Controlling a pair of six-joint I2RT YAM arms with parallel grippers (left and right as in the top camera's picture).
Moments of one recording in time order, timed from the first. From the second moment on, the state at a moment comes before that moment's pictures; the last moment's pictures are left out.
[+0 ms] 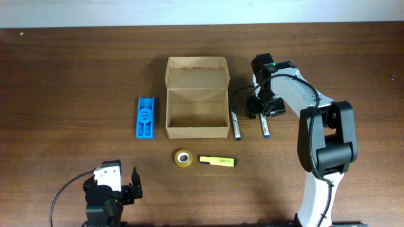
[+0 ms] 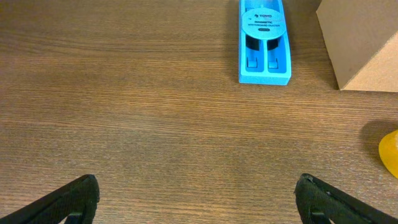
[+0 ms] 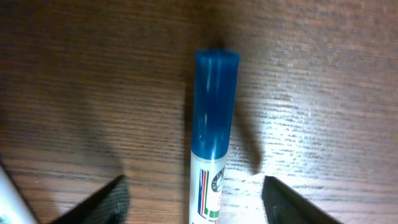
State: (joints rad) left arm 0.01 0.01 0.20 -0.82 -0.11 -0.02; right arm 0.19 2.14 1.56 -1.03 0.04 0.08
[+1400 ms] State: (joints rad) left arm 0.01 0.01 0.20 -0.82 -0.11 -0.02; right arm 0.20 2.07 1.85 -1.28 0.01 0.06
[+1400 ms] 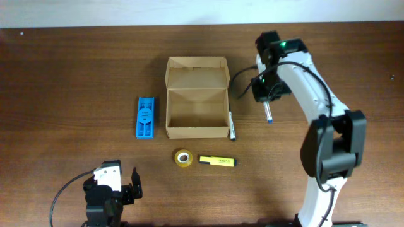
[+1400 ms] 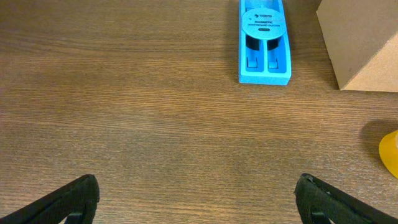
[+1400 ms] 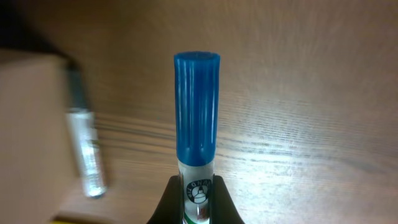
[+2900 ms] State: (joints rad) left arm 0.01 0.01 0.20 -0.82 -0.11 -0.02; right arm 0.65 2.27 1.96 -1.08 -0.05 -0.26
